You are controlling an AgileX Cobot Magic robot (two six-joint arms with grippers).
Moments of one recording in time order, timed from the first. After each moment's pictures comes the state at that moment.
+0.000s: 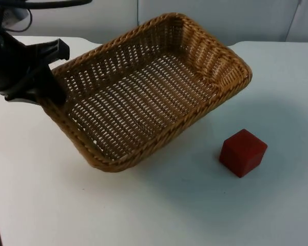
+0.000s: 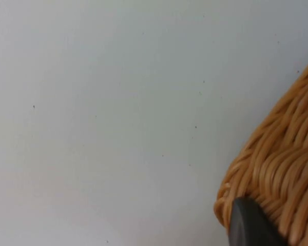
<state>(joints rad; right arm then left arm) -0.05 0.00 -0.52 0.14 1.10 -0.18 -0.09 1.82 -1.00 -0.95 0.60 0.62</state>
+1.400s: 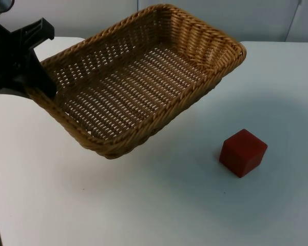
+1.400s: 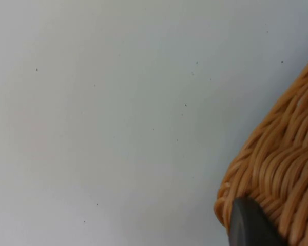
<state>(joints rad) -0.05 0.00 -0.52 0.14 1.10 -0.18 -0.03 1.81 -1.06 -0.88 0.76 0.47</state>
